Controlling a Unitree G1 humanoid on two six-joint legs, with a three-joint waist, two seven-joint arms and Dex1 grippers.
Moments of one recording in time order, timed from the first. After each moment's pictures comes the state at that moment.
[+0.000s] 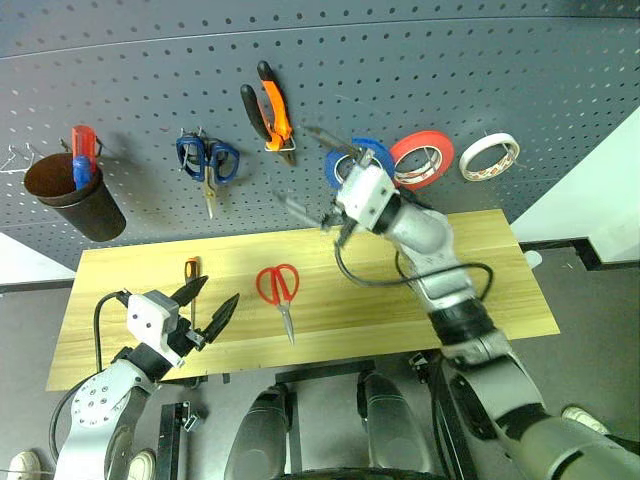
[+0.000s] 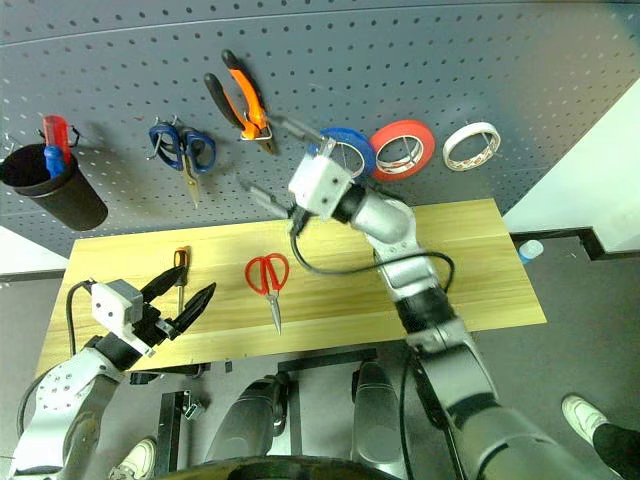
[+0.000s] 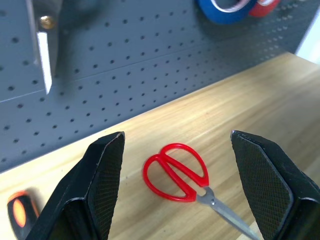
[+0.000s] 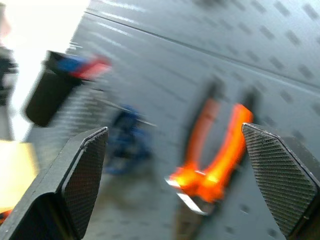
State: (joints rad) left arm 0.33 0.39 0.20 -0.36 -0.40 0.06 -0.57; right arm -0.64 -0.26 0.24 0.03 0.04 -0.35 0.72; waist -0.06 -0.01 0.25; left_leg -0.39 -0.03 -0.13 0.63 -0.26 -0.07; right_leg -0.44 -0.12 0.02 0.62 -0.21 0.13
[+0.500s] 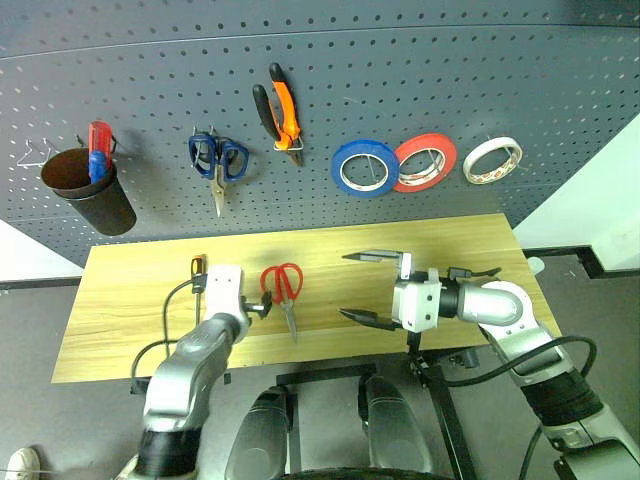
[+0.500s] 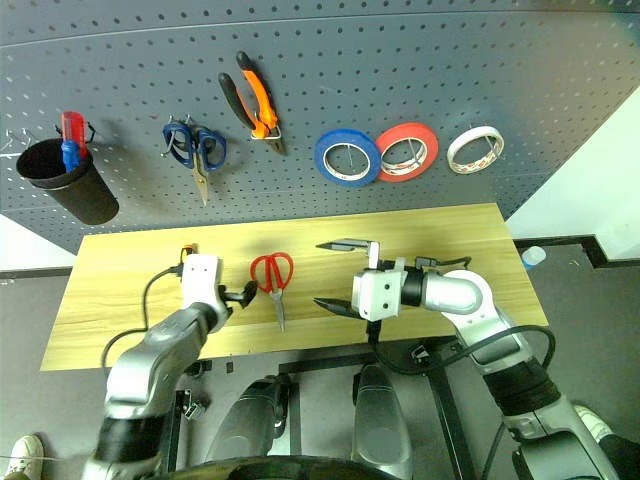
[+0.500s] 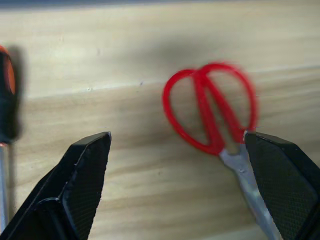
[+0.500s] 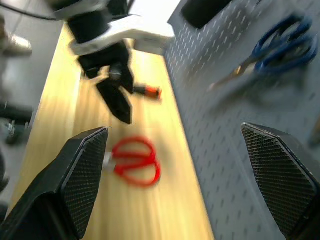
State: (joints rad) left arm -0.13 0.11 0.00 -0.25 -0.20 0.97 0.03; right arm -0.24 -0.64 0.25 -0.10 0.01 -0.41 0.92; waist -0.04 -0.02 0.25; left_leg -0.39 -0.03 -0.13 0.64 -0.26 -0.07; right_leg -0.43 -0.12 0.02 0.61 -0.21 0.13
